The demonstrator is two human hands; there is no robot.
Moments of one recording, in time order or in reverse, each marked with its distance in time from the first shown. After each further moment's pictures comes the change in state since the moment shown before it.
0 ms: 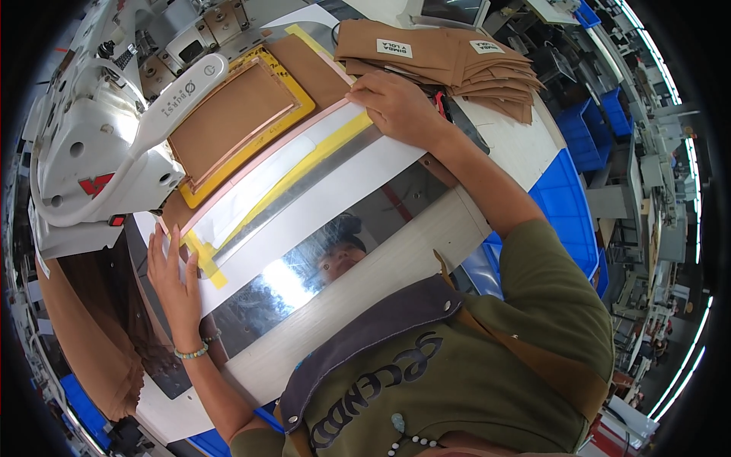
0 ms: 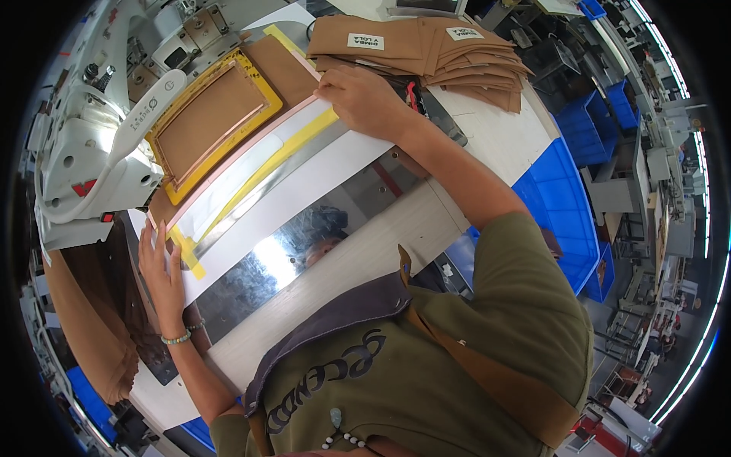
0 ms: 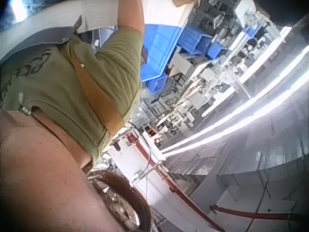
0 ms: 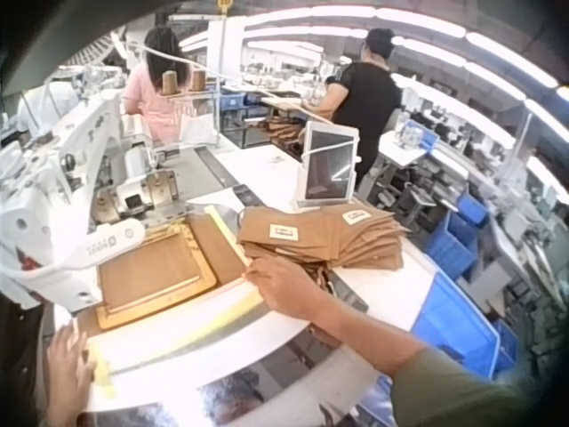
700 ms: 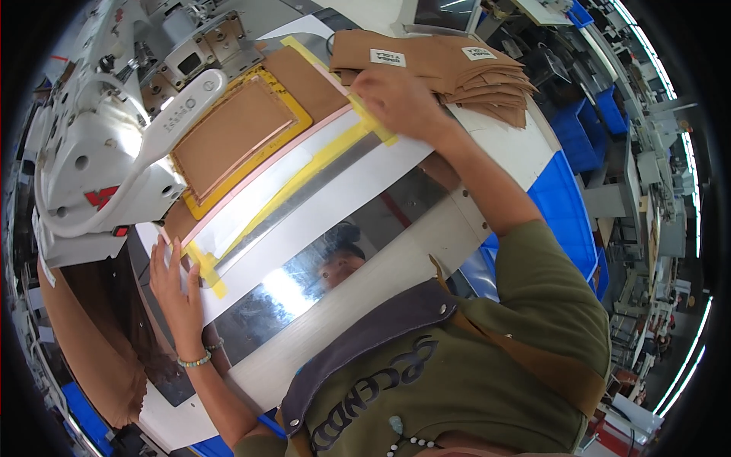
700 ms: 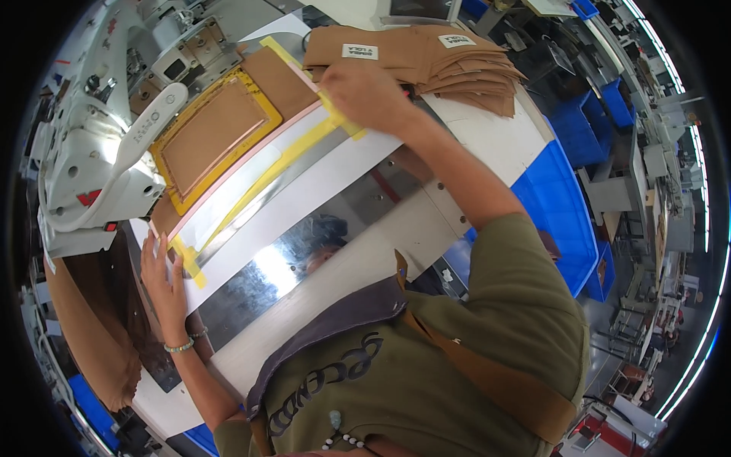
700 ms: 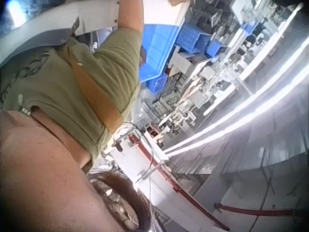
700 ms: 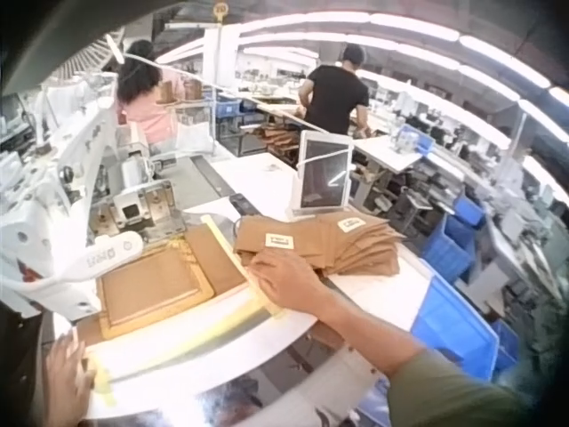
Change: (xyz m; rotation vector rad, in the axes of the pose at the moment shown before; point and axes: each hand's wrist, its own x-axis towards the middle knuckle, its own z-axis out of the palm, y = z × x) left_hand -0.002 0.000 -0.002 -0.049 0.024 0.009; right_hand 0.006 0.022 -0.010 -0.025 -0.017 0.115
